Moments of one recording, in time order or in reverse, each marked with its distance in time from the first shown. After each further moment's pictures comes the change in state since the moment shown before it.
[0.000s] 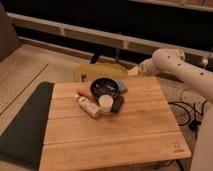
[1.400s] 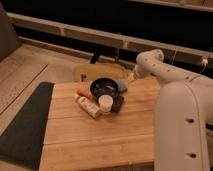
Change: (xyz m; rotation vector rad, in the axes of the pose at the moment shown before) arm 0.008 -0.044 0.124 0.195 0.217 -0.228
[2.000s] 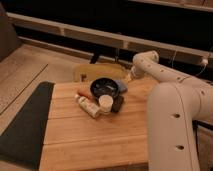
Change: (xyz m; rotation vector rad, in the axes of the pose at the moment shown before) arm -0.003 -0.001 0.009 0.007 0.003 -0.001
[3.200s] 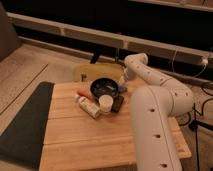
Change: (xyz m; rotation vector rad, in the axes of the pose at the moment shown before) arm -0.011 0.038 0.065 -0.061 0.080 -0.081
